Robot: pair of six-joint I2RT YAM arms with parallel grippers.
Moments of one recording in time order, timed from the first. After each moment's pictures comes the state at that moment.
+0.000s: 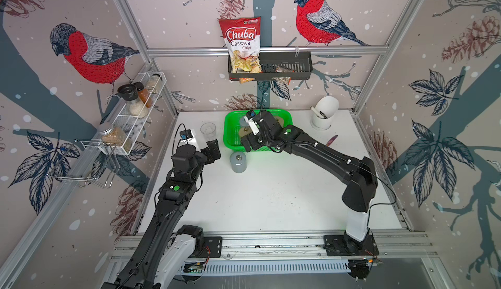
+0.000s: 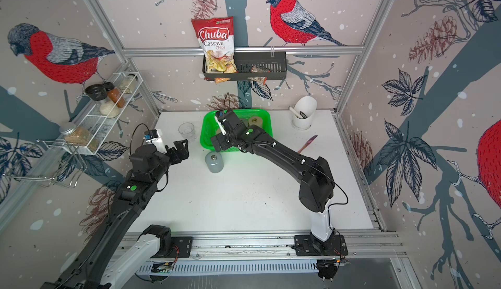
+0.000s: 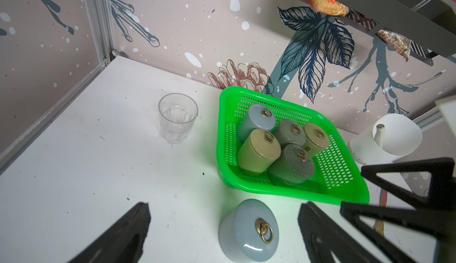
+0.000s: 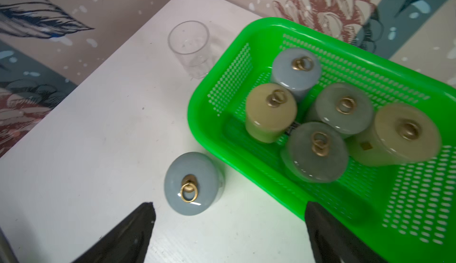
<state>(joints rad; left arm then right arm) -0.18 0.81 0.74 -0.26 -0.06 -0.39 0.85 1.92 1.81 -0.62 0.09 0.16</state>
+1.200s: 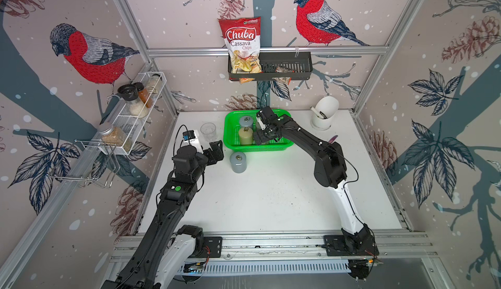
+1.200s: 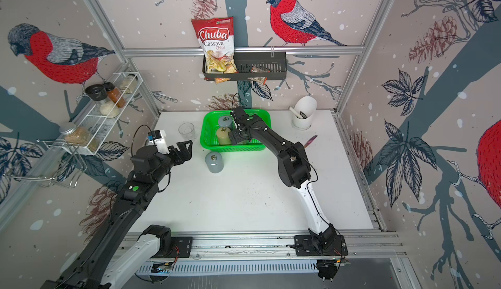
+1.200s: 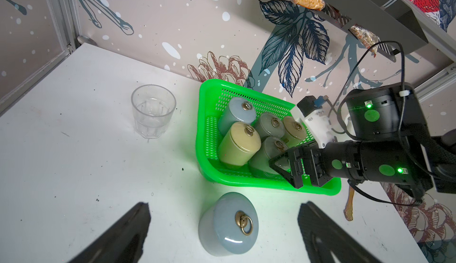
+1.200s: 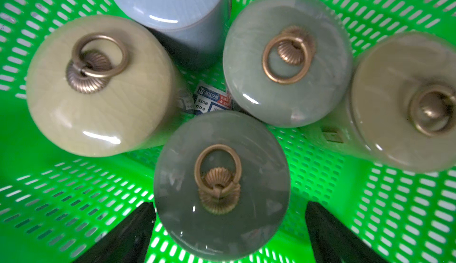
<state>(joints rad) -0.18 0.81 0.71 -0.22 0.03 -0.43 0.71 2.36 2.18 -0.87 0.08 0.10</state>
